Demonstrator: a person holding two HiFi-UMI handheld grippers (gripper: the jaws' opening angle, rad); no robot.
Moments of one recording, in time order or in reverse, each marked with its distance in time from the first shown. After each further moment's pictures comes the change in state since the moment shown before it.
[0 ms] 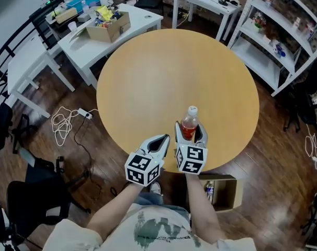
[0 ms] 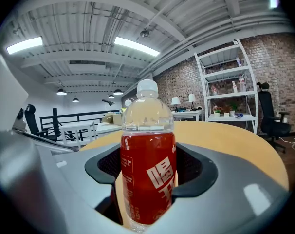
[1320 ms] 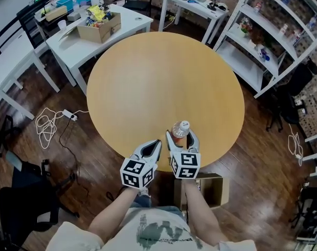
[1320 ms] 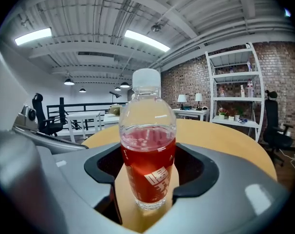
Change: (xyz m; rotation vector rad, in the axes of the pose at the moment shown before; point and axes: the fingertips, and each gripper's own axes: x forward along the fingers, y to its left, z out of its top) left arm -0.016 0.002 -0.017 -0.100 -0.029 -0.025; right arm -0.025 0.019 -0.011 -0.105 0.069 0.046
